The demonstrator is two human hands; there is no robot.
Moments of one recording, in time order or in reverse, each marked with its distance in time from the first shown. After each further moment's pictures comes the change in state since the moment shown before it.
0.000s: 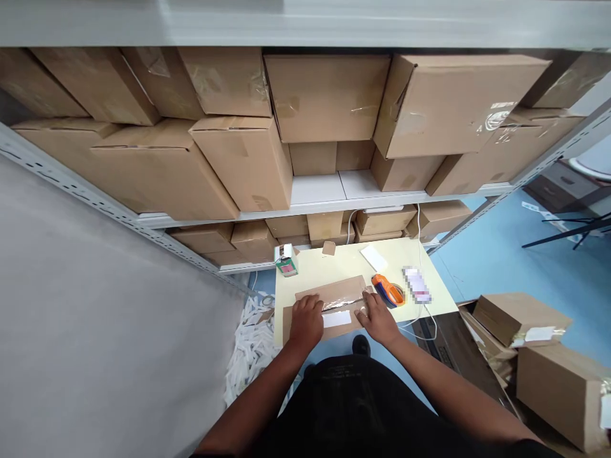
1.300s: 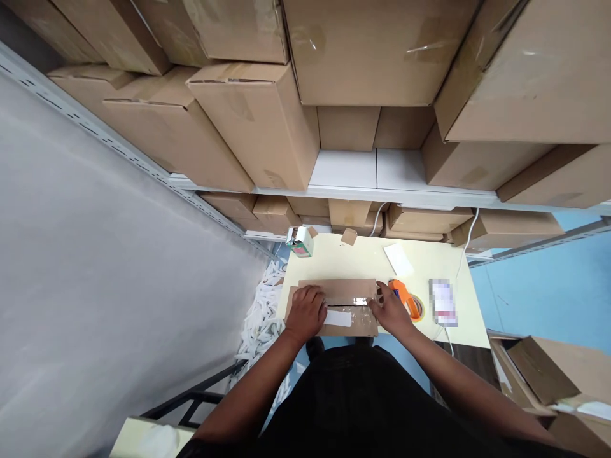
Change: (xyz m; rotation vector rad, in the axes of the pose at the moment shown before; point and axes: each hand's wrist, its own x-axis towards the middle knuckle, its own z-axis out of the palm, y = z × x) left_hand 0.010 0.018 0.005 0.002 -0.033 -0.176; right_hand 0.071 0.035 -0.031 0.128 -0.282 0.110
